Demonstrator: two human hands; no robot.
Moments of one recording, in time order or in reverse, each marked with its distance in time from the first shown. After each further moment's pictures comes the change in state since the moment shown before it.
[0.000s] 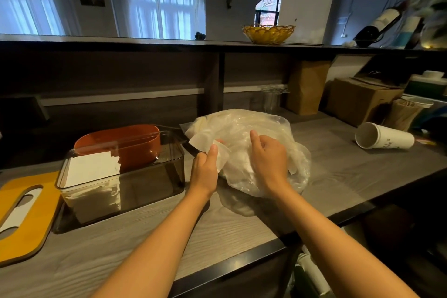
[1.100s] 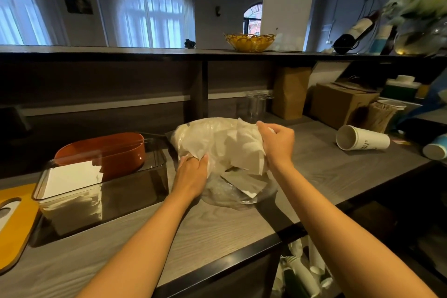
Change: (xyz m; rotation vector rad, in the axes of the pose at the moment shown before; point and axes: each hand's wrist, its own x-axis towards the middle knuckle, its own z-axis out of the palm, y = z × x) left_hand 0.005 0.013 0.004 0.654 -0.031 0.015; right_hand 0.046 0.004 -0.044 0.320 0.143 0.210
